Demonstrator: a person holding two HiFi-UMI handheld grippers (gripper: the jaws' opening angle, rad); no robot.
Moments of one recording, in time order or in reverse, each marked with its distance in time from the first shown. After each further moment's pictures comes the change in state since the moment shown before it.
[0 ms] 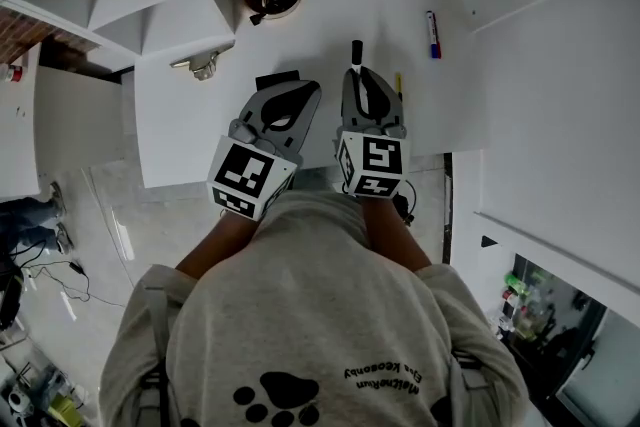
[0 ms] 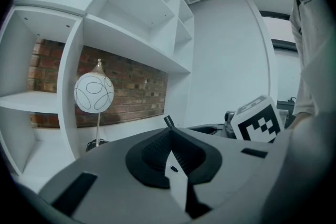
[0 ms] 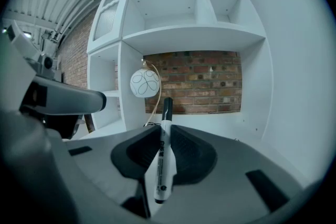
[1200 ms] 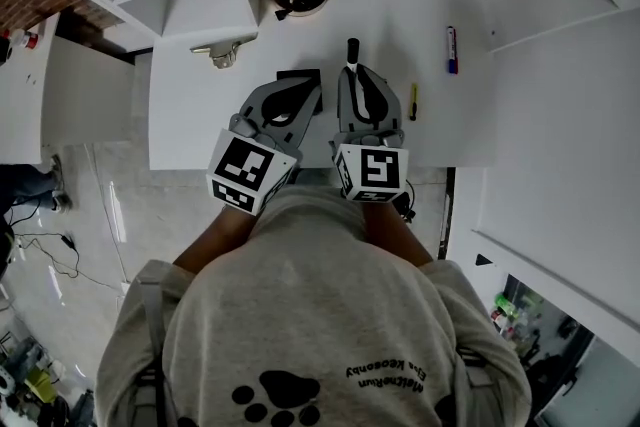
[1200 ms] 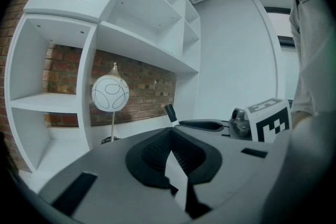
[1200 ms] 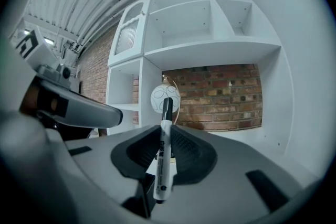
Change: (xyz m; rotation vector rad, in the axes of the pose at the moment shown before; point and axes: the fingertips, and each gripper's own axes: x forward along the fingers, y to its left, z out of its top) left arm -0.024 0.024 -0.003 -0.010 0.005 0.093; right arm 0.001 0.051 0.031 -0.059 -0.197 0.158
